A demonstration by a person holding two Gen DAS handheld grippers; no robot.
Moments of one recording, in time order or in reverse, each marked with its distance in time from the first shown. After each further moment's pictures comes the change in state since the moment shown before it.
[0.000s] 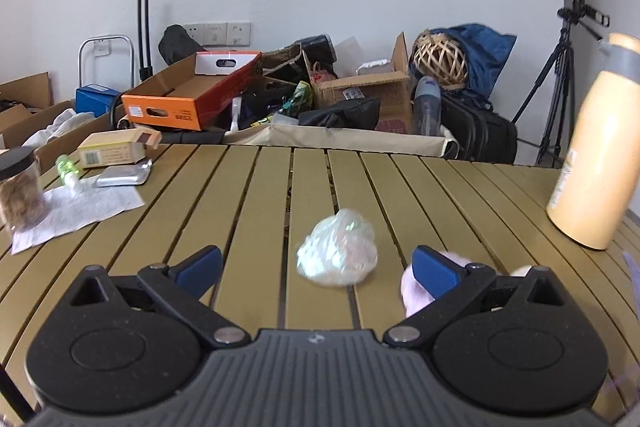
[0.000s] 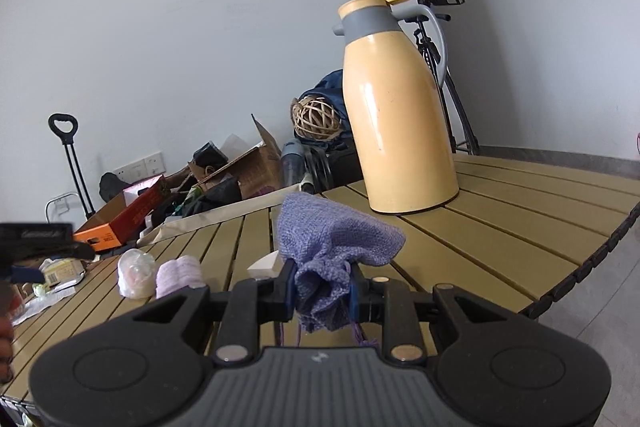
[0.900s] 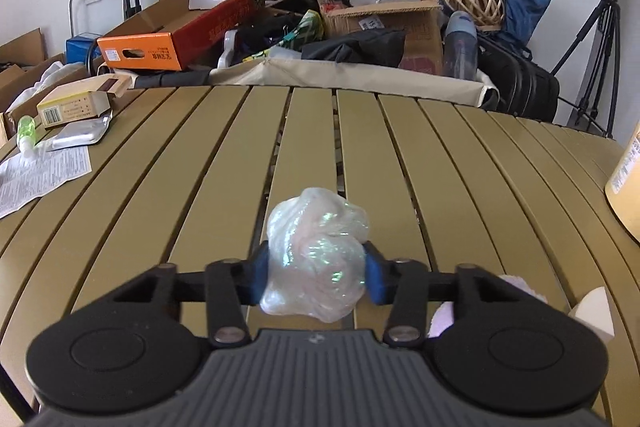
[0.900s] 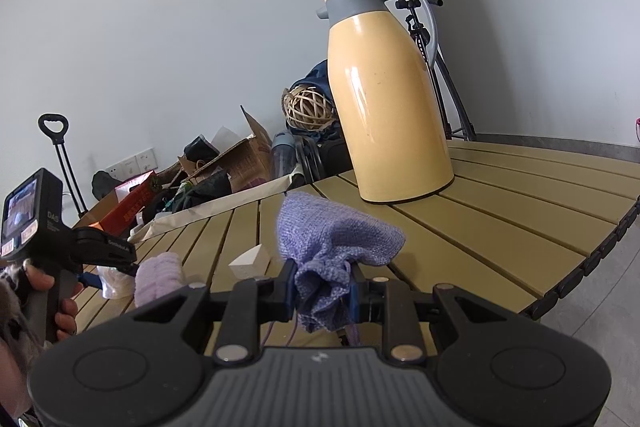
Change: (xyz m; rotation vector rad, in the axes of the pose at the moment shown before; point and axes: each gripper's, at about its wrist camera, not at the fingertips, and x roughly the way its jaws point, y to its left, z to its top) left arm 0.108 -0.014 0.005 -0.029 0.180 0.053; right arm 0.021 -0.011 -0.002 0.023 0.023 -0.009
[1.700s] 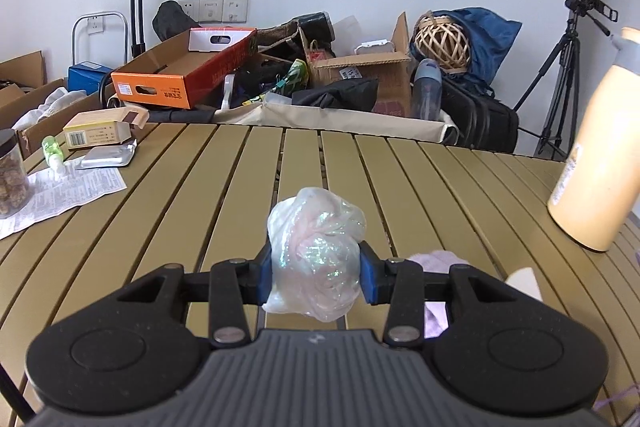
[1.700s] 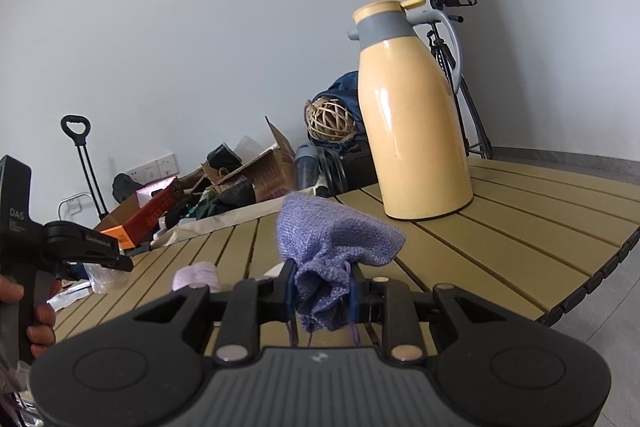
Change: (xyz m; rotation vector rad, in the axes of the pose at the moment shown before) left arm -0.098 0.015 -0.020 0.001 -0.121 -0.078; right arm -0.032 0.020 0.012 -0.033 -0.029 0.060
